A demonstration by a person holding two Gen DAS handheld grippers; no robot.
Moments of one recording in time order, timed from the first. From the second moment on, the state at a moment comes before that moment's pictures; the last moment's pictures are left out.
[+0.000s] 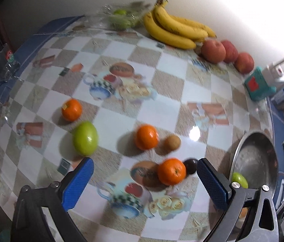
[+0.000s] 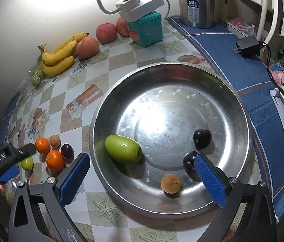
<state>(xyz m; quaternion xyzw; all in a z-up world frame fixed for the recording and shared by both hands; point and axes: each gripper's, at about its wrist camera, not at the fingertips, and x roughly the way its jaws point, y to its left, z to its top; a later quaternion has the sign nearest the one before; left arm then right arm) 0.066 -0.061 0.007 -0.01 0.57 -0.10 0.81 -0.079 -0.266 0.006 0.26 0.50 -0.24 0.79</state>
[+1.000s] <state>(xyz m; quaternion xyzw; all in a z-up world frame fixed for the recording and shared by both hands) 0.126 0.060 0.009 -0.08 0.58 -0.04 0.81 0.003 -0.157 0.011 0.24 0.51 -0.10 0.82</state>
